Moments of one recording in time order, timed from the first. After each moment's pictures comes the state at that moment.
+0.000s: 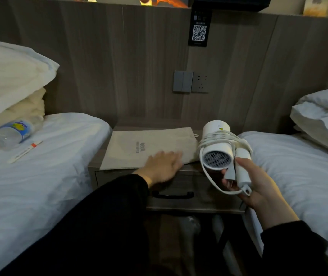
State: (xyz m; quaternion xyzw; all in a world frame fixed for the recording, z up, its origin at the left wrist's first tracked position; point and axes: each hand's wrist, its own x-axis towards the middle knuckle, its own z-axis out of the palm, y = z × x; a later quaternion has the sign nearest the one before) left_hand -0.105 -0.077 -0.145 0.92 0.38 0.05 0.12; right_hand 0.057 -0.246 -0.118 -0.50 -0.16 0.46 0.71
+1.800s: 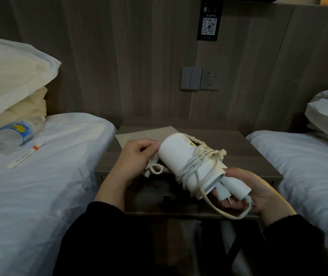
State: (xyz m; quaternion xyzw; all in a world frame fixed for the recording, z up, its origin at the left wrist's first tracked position) left_hand -0.188 -0.082 -0.106 0.73 0.34 0.42 0.42; right_hand 0.048 -0.206 -0.140 -0.47 -0.23 0.67 0.53
